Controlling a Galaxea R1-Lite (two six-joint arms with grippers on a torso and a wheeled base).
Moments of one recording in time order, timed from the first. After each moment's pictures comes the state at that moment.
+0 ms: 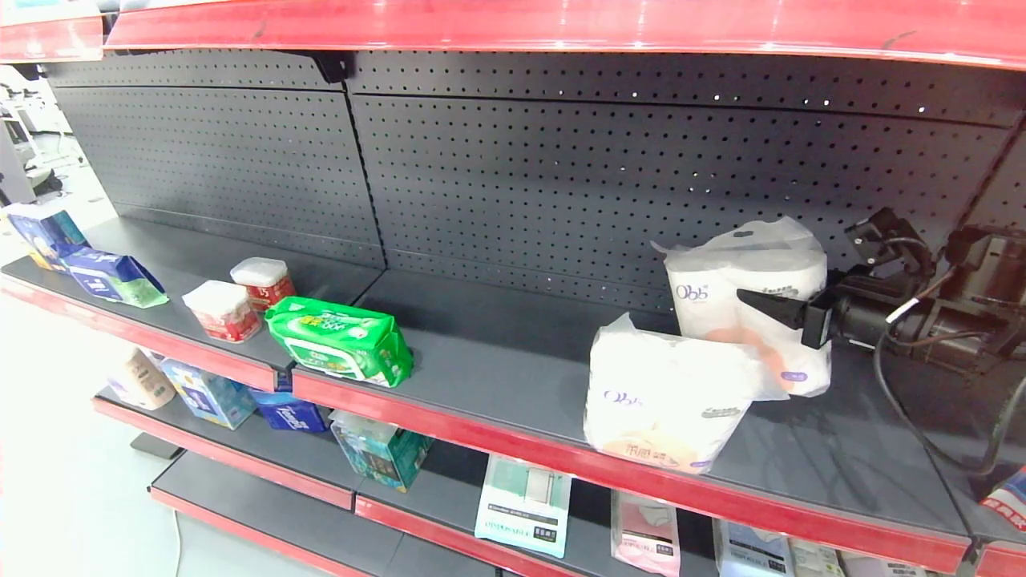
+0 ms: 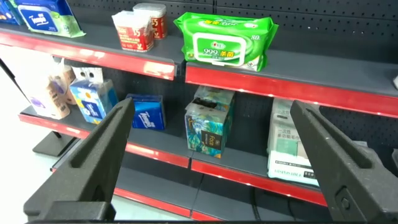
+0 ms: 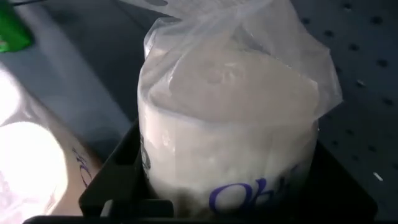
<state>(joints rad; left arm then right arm) 0.00 0.00 0.00 0.00 0.01 0.00 -0.08 1.80 -0.72 -0.91 0.63 -0.28</state>
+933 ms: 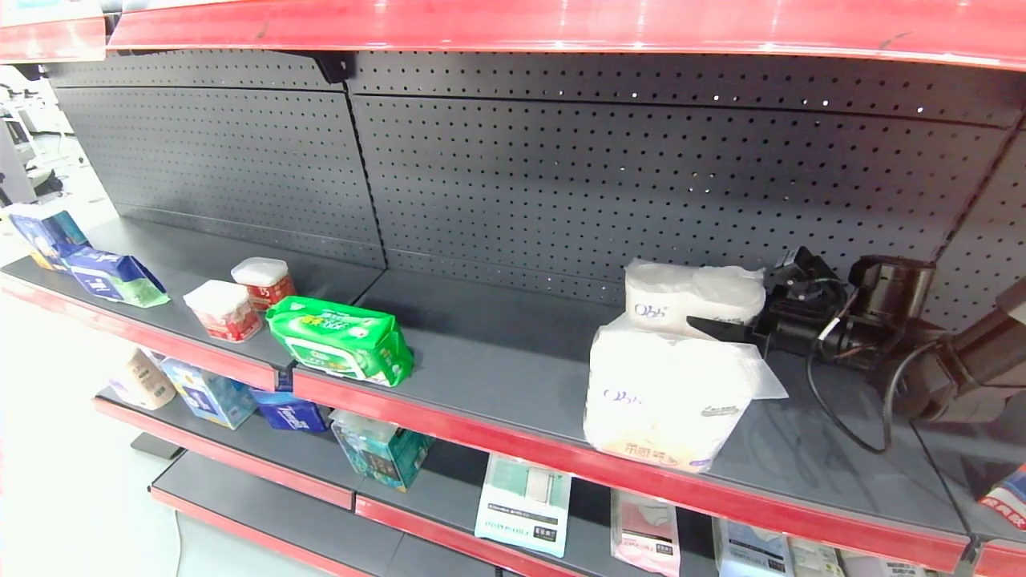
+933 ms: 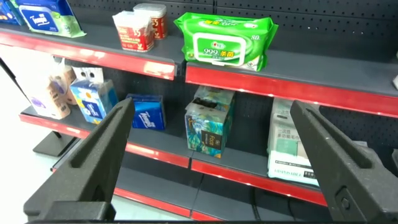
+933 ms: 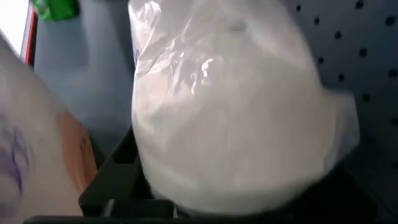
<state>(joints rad) 0.00 0.00 0.00 0.00 0.01 0.00 -0.08 2.12 -0.87 -0.99 0.87 -0.40</state>
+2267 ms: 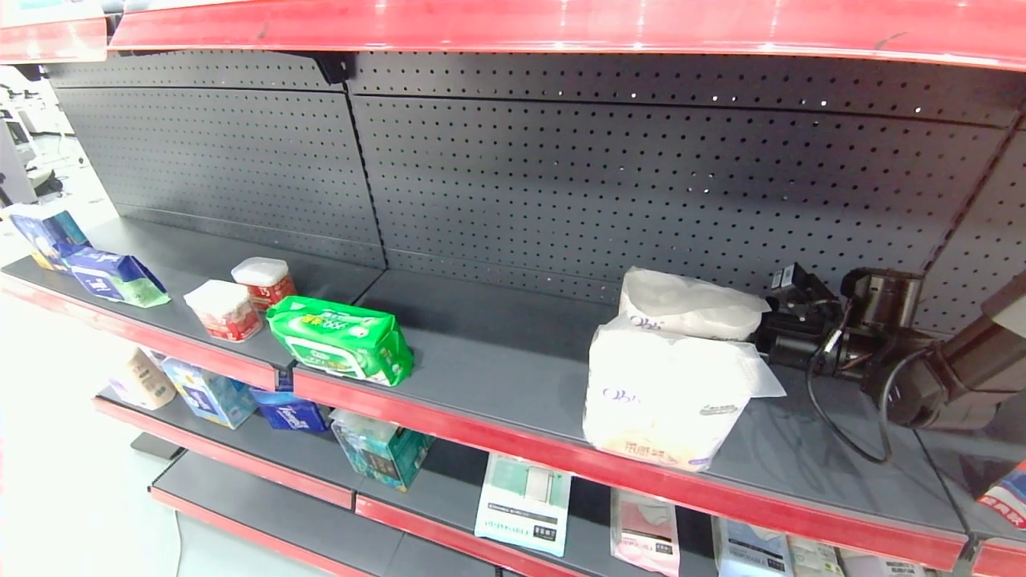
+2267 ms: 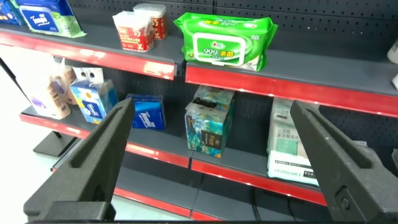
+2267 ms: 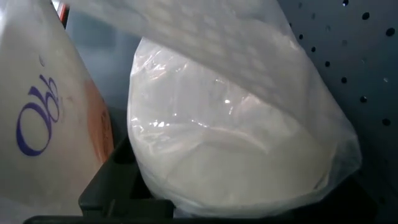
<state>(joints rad) 0.00 0.00 0.00 0.00 0.01 0.00 -0.07 2.15 -0.87 -0.98 0.98 -0.49</state>
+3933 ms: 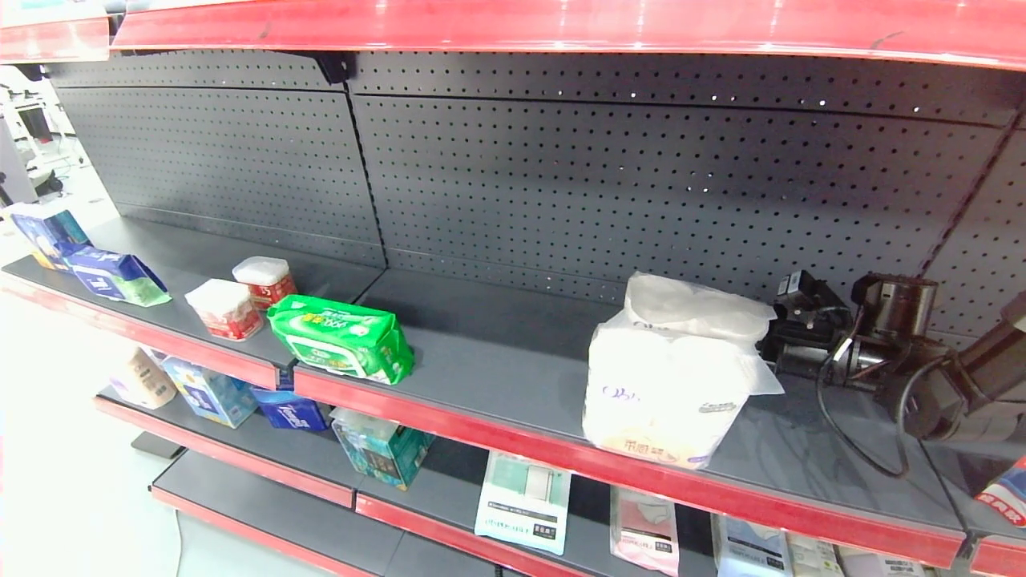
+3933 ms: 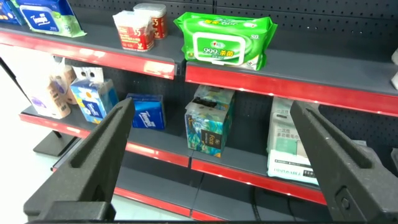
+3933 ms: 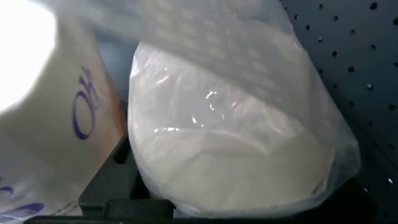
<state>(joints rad) 0.00 0.00 0.00 0.00 0.01 0.00 -0.07 2.10 -0.79 -0.99 0.94 -0.50</state>
